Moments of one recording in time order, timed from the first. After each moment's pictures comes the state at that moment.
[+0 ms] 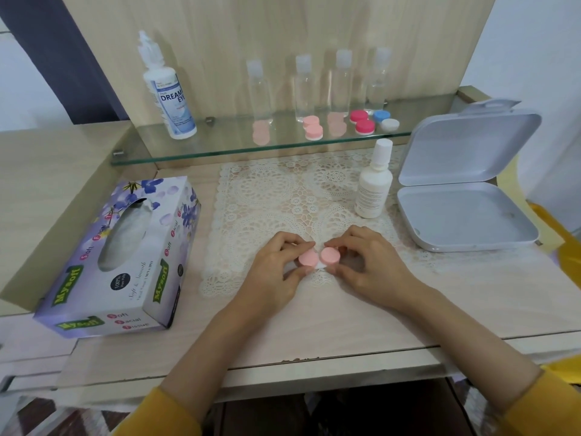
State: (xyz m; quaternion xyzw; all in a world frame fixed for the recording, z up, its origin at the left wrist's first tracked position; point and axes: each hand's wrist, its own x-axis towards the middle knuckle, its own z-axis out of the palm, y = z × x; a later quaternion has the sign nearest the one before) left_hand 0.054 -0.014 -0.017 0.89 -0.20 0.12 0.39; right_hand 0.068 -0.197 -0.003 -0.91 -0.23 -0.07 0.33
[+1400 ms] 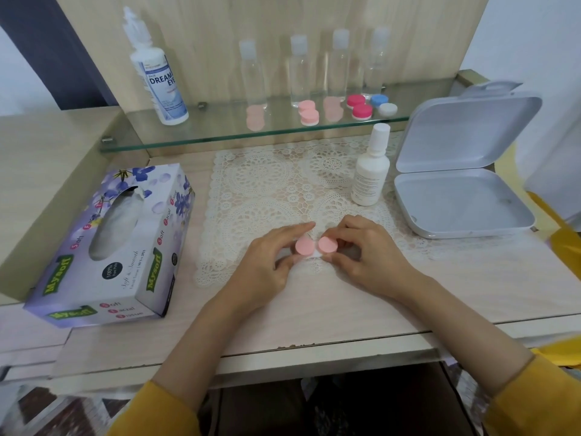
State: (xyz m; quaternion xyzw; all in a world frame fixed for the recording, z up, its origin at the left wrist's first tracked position) left_hand 0.052 -0.007 -0.016 0.87 -0.24 0.09 0.43; right_hand 0.067 -0.197 -0.006 -0.90 -0.26 -0.10 0.34
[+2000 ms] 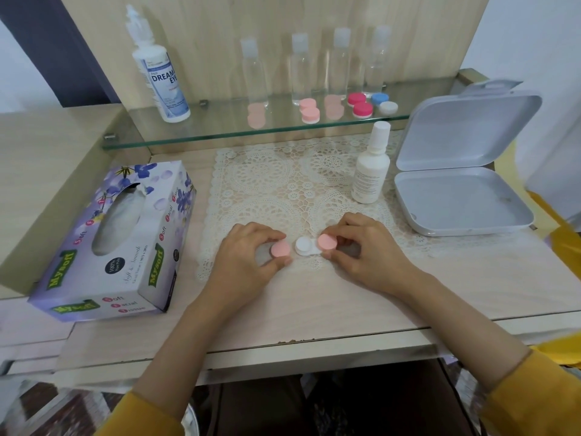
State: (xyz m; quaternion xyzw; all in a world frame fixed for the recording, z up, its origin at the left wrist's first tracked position) left_hand 0.044 0.013 -0.010 0.93 -0.12 0.14 0.32; right_hand 0.065 -0.196 -0.003 -0.90 -0.25 -0.08 0.34
